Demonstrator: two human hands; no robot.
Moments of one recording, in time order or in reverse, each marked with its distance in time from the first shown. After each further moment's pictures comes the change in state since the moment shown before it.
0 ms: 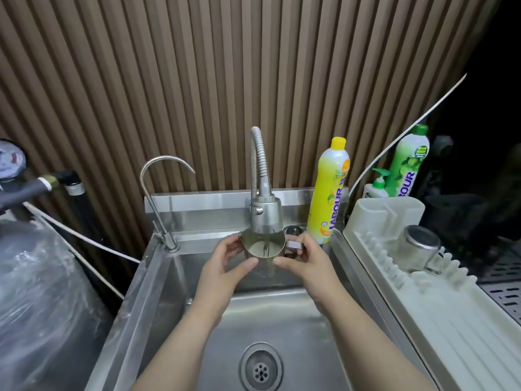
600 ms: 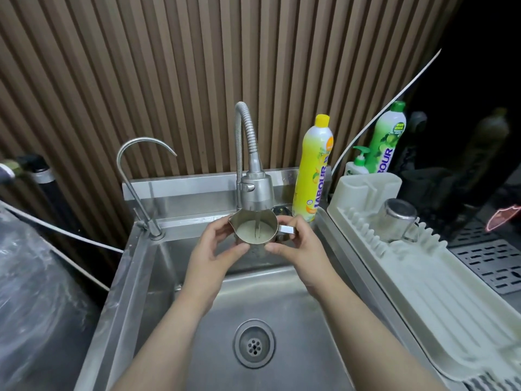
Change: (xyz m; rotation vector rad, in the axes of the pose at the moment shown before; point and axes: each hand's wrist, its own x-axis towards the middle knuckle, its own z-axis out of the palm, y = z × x) left_hand -0.011 0.002 -0.006 -0.029 -0.059 0.106; right_hand -0.022 -0.006 0.009 -0.011 0.053 -0.088
